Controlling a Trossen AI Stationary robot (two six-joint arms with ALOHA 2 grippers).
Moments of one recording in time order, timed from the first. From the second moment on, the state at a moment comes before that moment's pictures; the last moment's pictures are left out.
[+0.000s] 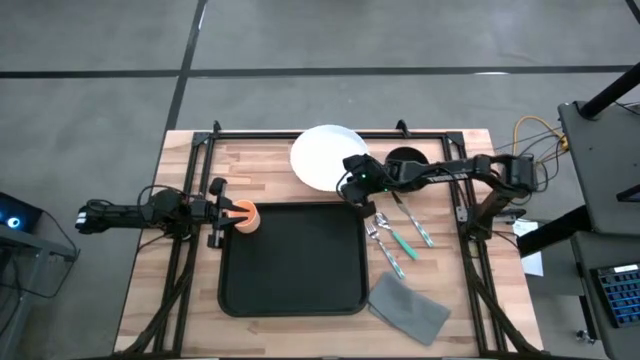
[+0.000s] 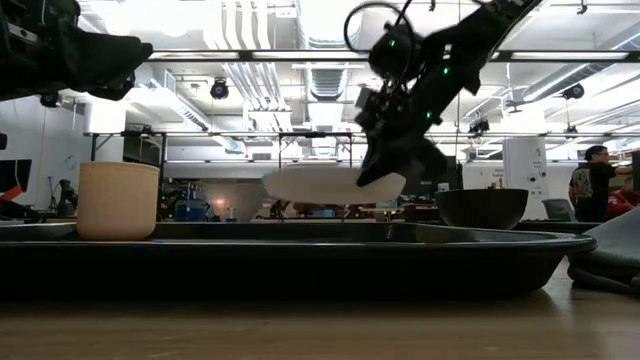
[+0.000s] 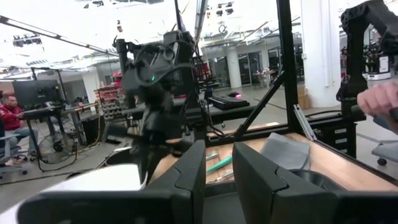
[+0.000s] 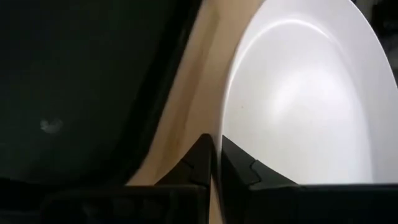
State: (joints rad) left arm -0.02 0.06 0.01 0.20 0.05 0.16; right arm -0.24 1.64 0.96 -0.14 0.03 -0.73
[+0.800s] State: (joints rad) left arm -0.02 0.08 0.01 0.20 0.05 0.16; right arm 0.02 1.61 0.96 -0.19 -0.04 -0.87
